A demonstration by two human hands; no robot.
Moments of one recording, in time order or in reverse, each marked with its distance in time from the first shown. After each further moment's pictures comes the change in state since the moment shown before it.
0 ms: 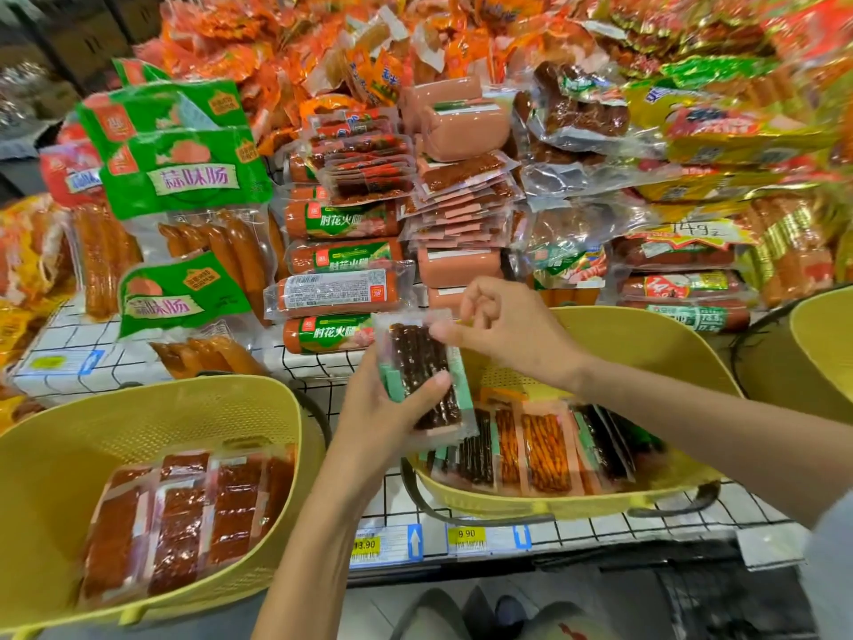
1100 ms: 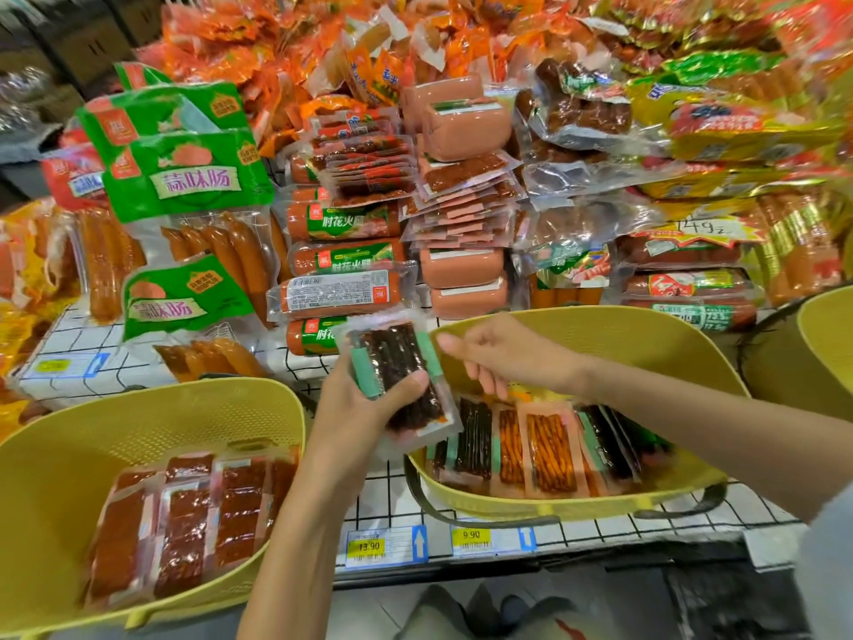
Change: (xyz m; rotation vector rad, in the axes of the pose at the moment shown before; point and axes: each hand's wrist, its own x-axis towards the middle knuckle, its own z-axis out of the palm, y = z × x) left_hand 0.004 -0.003 -0.020 -0.016 0.106 -0.081; right_hand 0.000 0.016 0.006 -0.046 -0.305 0.140
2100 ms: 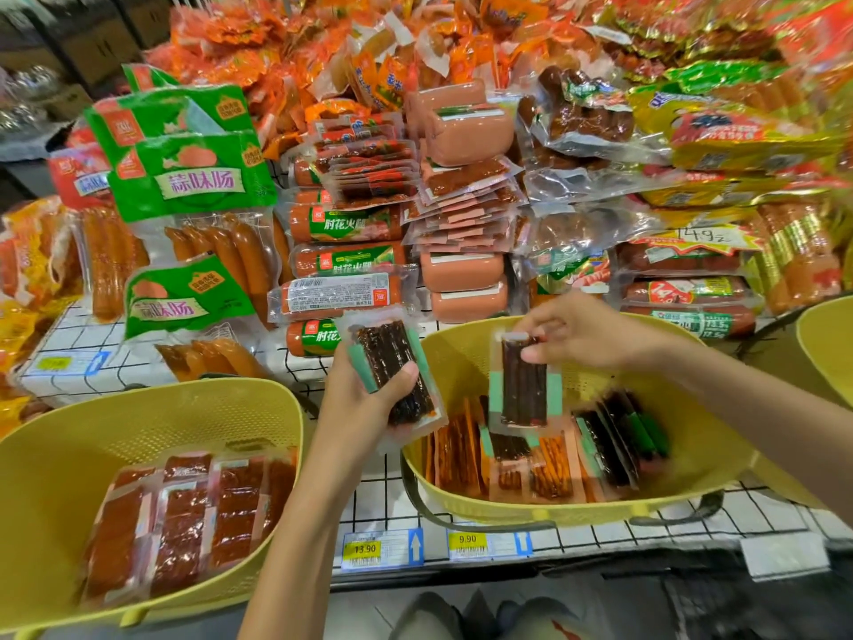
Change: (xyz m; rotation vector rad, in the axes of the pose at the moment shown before) left_hand 0.003 0.005 0.007 0.009 0.043 0.011; right_hand -0.026 0.018 -0.065 -0.134 -0.003 0.088
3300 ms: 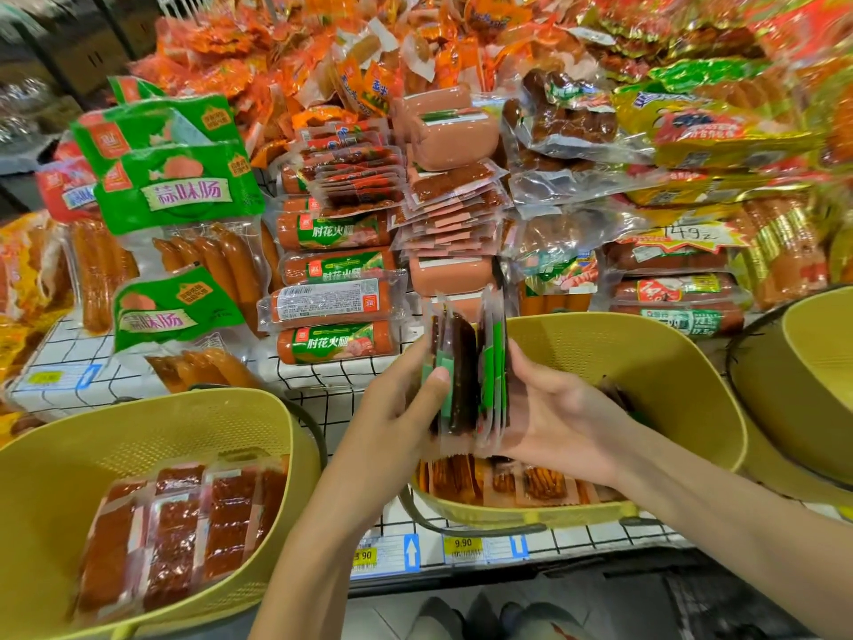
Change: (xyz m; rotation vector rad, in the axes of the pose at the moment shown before) left_hand -0.030 0.029 0.033 0.113 -0.371 0.192; right_hand -0.042 -0.033 0.070 1.631 -0.537 -0.087
